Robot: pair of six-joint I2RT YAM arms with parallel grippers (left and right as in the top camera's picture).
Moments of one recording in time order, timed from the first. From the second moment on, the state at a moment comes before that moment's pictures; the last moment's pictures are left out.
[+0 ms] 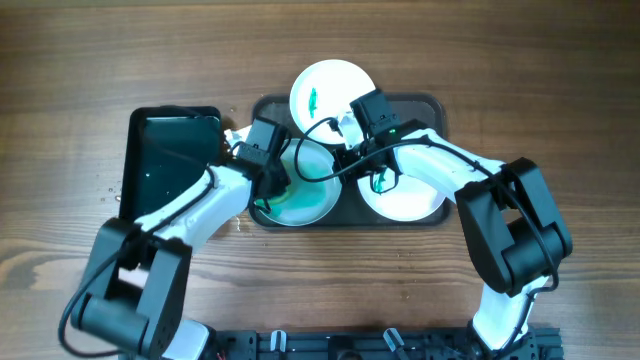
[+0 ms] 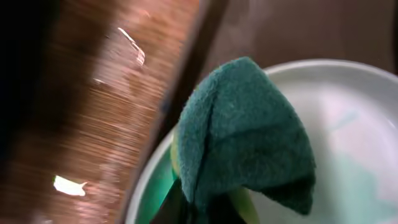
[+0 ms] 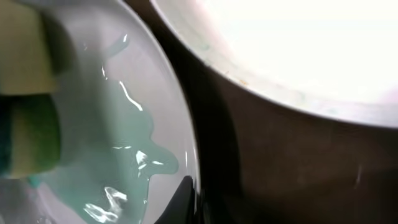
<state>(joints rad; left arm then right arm) -0.39 1.67 0.89 -0.45 -0.17 -0.76 0.47 1.98 1.19 -0.41 -0.37 0.12</state>
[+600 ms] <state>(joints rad) -0.11 1.27 0.88 -0.47 -0.28 -0.77 0.50 1.94 1.46 -0.64 0.05 -0.03</state>
